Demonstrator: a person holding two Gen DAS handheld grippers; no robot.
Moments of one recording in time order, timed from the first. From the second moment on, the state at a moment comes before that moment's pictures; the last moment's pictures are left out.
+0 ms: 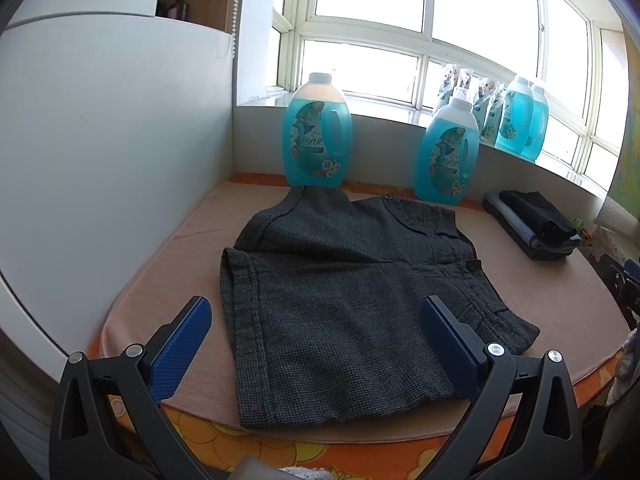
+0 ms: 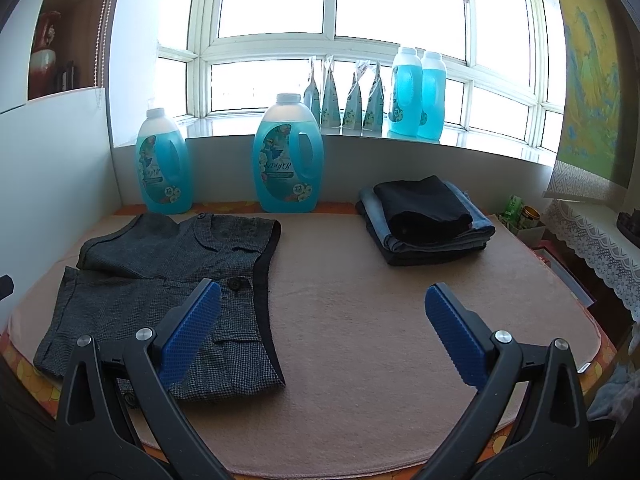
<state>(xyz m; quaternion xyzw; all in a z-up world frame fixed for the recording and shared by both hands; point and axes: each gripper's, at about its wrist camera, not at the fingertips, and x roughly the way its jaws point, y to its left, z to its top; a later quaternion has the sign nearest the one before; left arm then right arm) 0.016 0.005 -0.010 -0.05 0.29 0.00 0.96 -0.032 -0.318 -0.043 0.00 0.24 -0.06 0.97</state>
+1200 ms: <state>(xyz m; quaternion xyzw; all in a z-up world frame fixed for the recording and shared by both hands) 0.103 0.054 -0.051 -0.05 0.41 -0.02 0.91 0.070 -0.271 -0.057 -0.07 0.26 0.07 0.96</state>
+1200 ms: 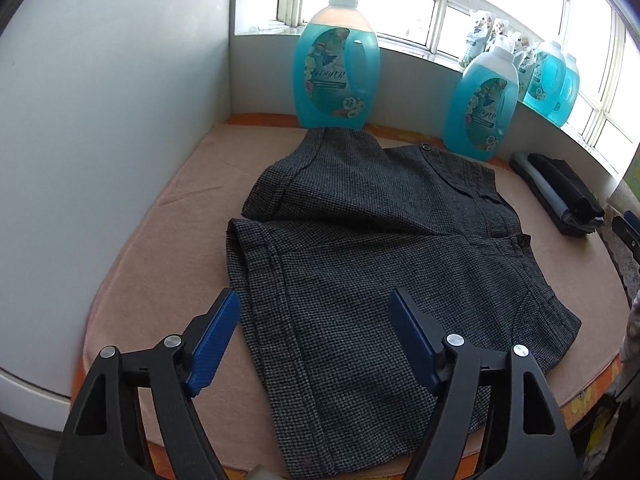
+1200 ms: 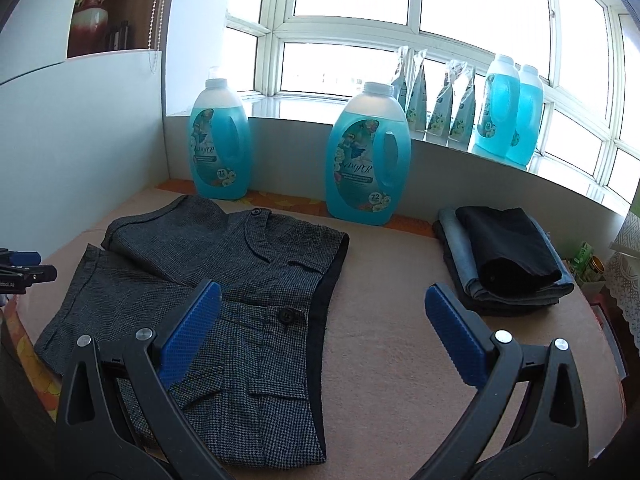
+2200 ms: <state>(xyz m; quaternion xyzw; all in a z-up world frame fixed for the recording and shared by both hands) 0.283 0.045 -0.082 -0.05 0.49 -0.03 0.87 0.368 -0.105 -0.128 -0.14 0.40 0.33 0.85</state>
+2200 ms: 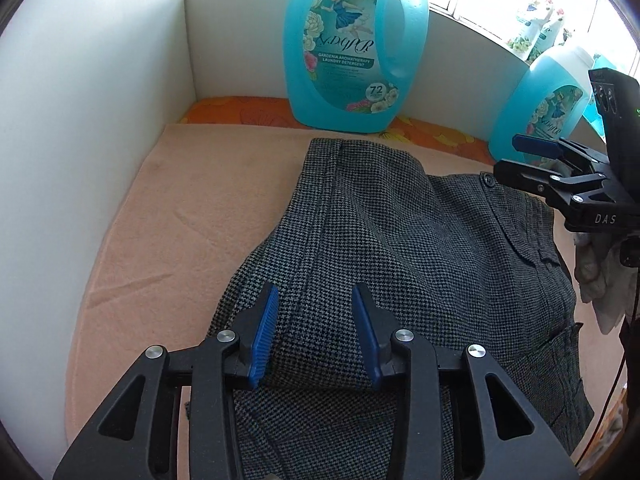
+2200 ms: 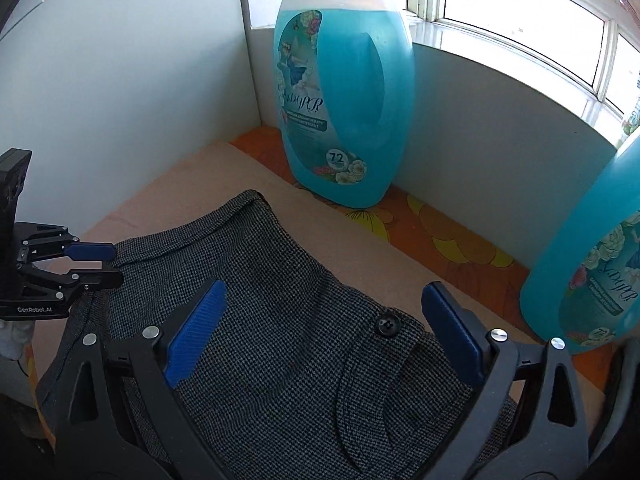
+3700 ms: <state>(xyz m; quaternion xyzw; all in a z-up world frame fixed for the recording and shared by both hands) 0.352 0.027 -0.078 -0.17 0.50 -0.05 0.85 0.307 -0.064 -0.167 -0.06 0.43 0.45 0.78</state>
